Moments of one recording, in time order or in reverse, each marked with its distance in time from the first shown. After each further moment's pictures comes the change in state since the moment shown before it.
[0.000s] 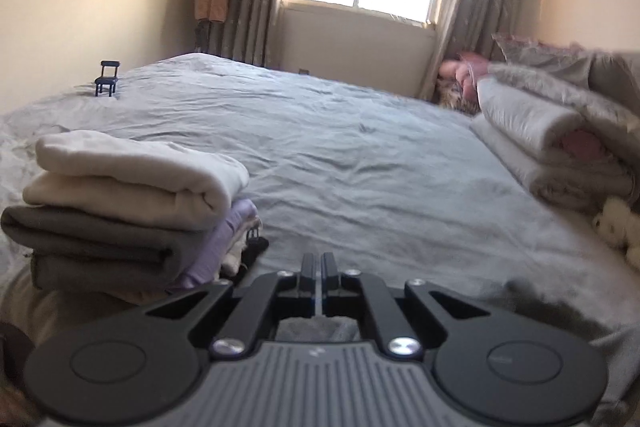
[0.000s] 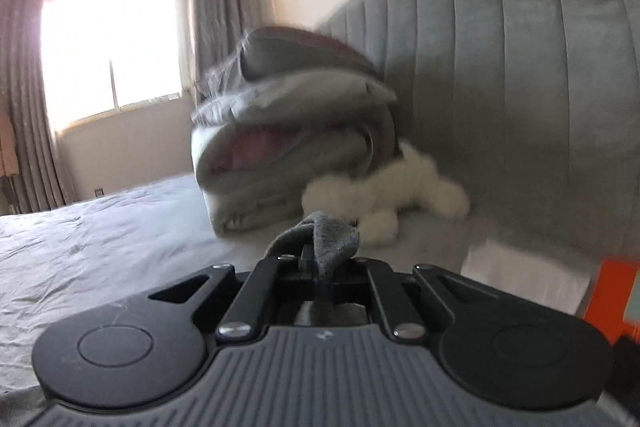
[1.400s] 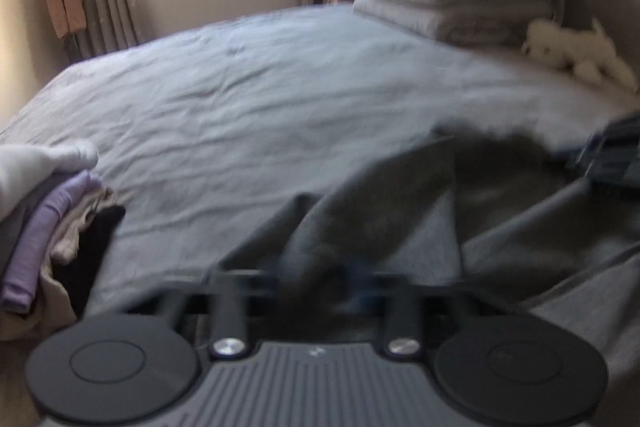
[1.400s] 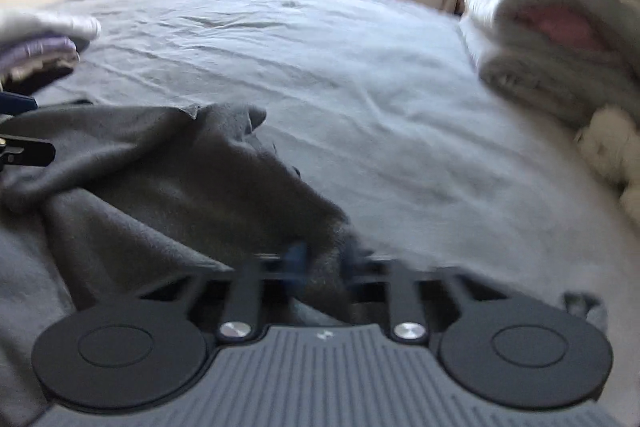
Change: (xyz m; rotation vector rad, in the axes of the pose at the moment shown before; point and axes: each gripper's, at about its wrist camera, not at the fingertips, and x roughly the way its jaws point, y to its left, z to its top) left arm 0.064 -0.076 -0.045 0.367 0.170 -0.175; right arm 0.061 0.156 -0.099 -0.629 0.358 0.538
